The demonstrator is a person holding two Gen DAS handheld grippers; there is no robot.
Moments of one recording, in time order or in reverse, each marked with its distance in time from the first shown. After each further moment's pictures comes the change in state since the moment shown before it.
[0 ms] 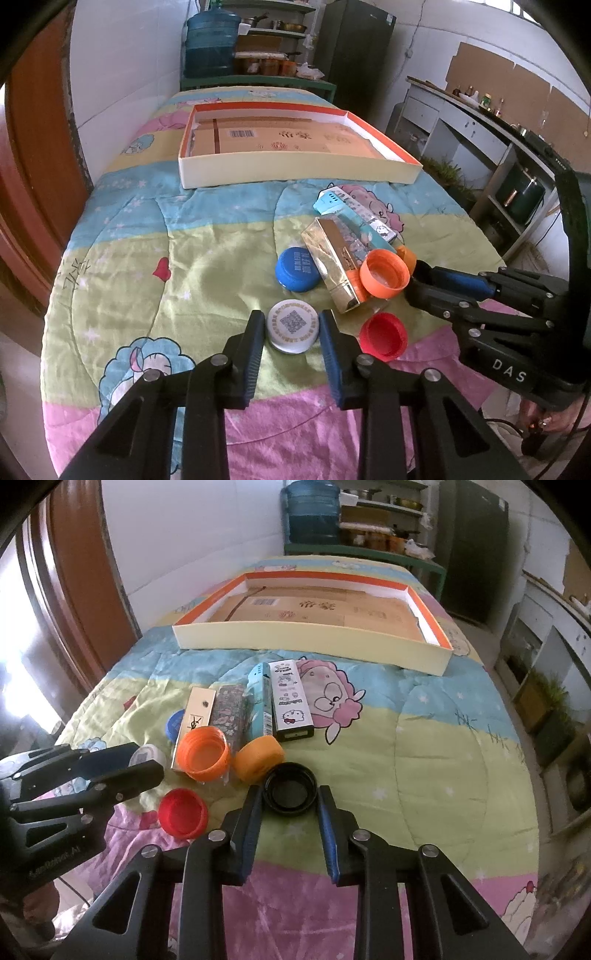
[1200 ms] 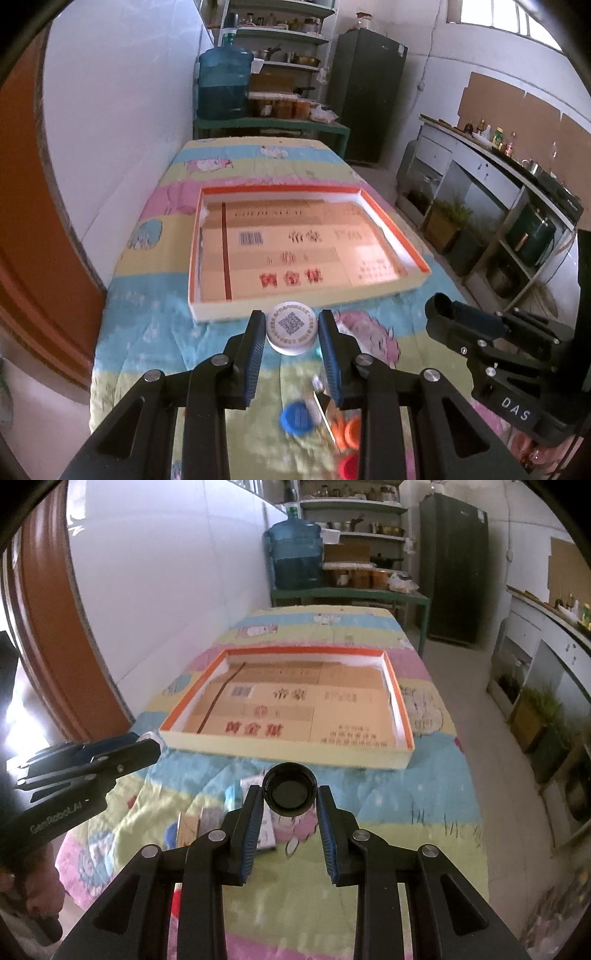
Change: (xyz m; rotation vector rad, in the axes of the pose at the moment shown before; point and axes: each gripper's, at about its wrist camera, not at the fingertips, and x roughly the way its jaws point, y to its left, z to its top) left arm -0.018 -0.004 0.111 -0.016 -0.132 0.067; right arm -0.040 -0.037 0.076 0.050 -0.146 0.005
